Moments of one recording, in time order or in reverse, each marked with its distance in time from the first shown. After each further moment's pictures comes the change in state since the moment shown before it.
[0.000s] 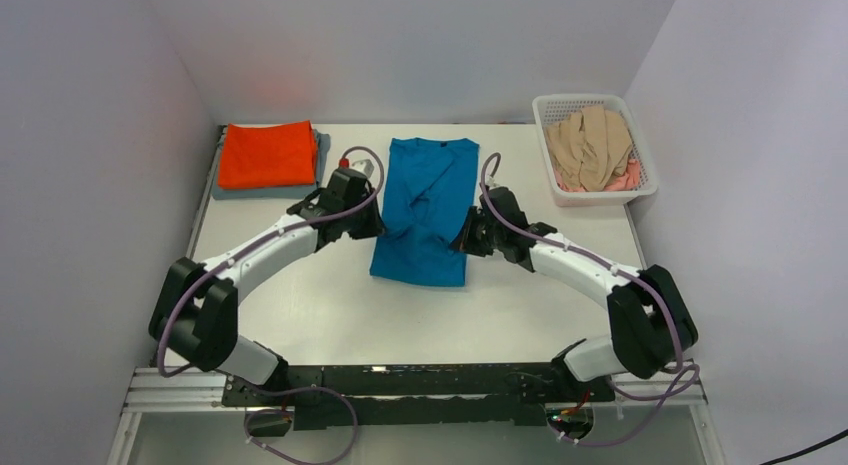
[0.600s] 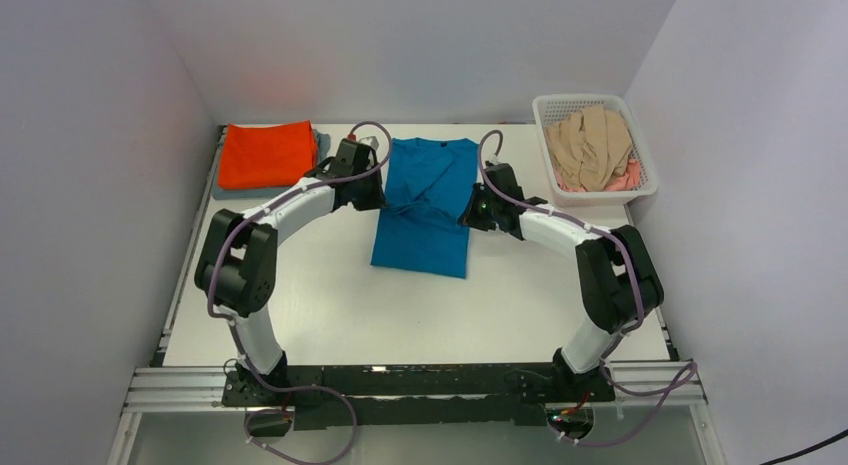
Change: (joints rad) left arm 0.116 0.345 0.314 0.004 0.053 0.106; right arm -0.140 0.274 0.205 0.050 0.040 -0.079
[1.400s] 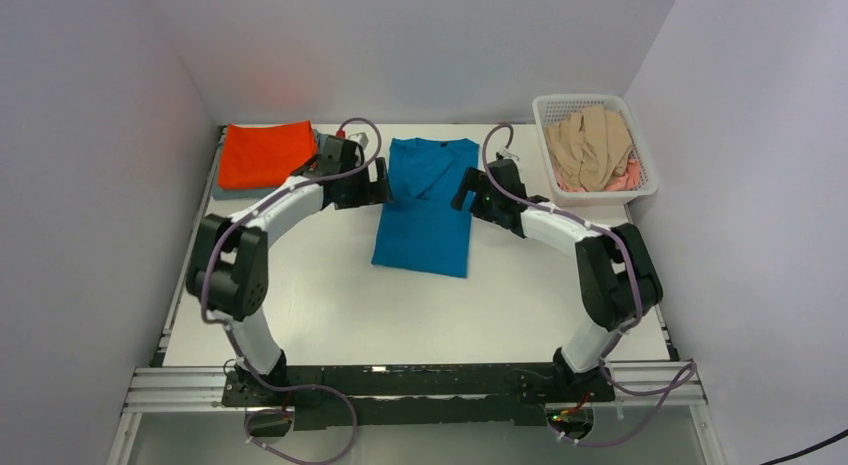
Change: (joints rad) left arm 0.061 0.020 0.034 -0.026 0.029 0.068; right arm -0.024 0.053 0.031 0.087 0.142 0.022
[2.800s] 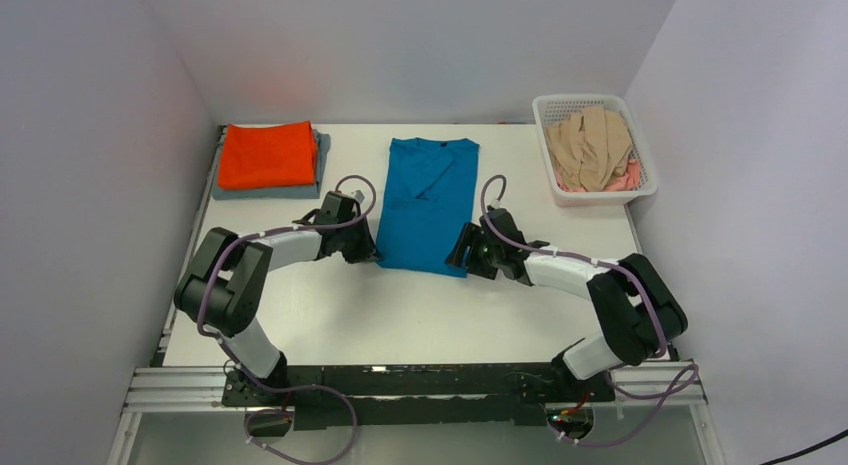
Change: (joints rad) left arm -0.043 -0.137 -0.520 0.280 0.133 -0.210; right arm 0.143 -0.235 -0.390 0.029 -0.146 0.174
